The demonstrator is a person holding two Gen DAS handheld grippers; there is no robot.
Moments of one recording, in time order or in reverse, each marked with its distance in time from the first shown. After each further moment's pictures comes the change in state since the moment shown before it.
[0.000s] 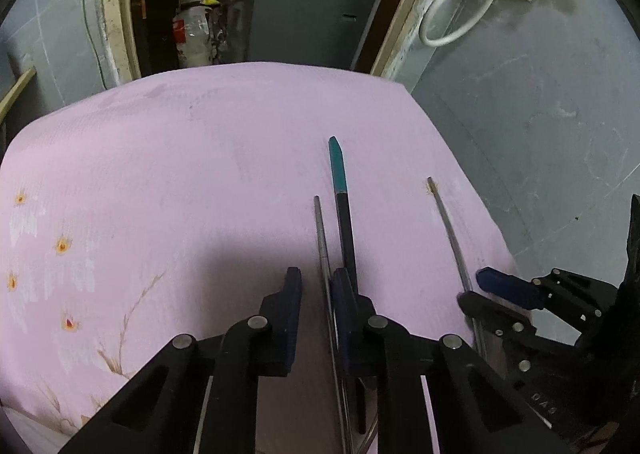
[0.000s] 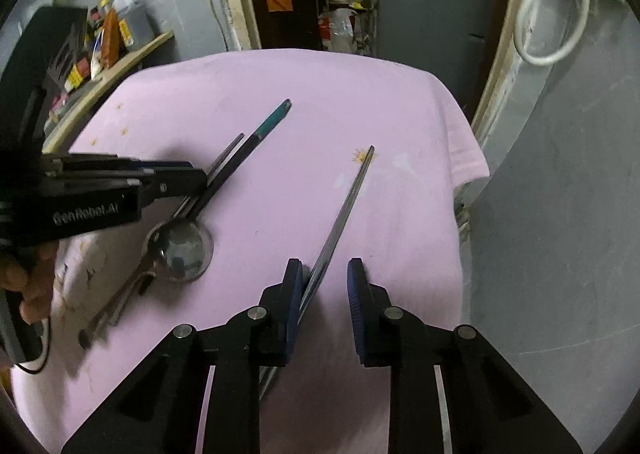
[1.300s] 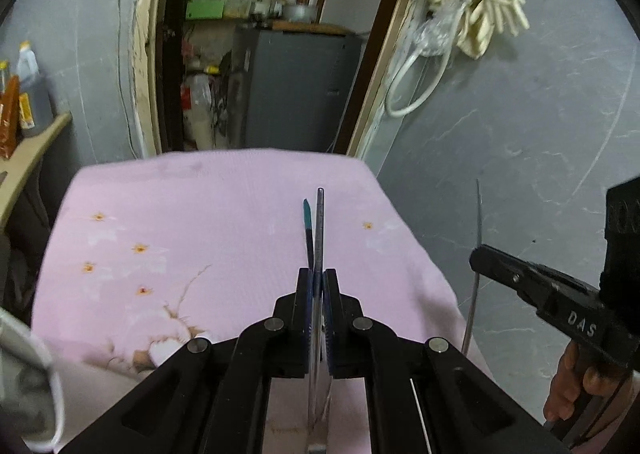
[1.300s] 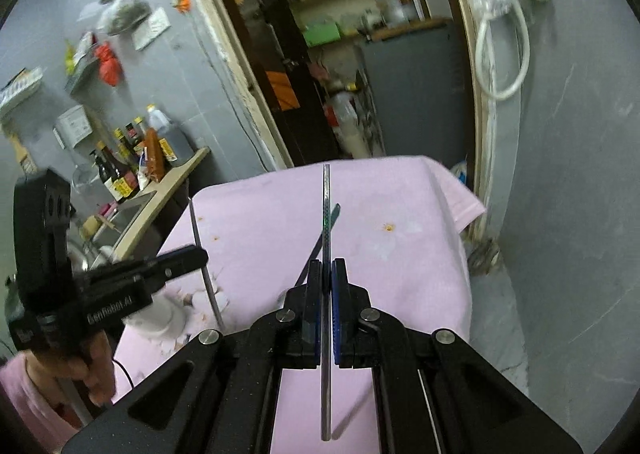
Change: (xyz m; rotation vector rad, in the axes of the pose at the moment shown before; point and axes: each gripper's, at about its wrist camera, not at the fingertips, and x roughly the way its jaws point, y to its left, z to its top) left arm -0.134 -0.014 -0.050 0.017 -0.289 -0.030; right arm -0.141 0.015 -0.044 0.141 -0.364 0.112
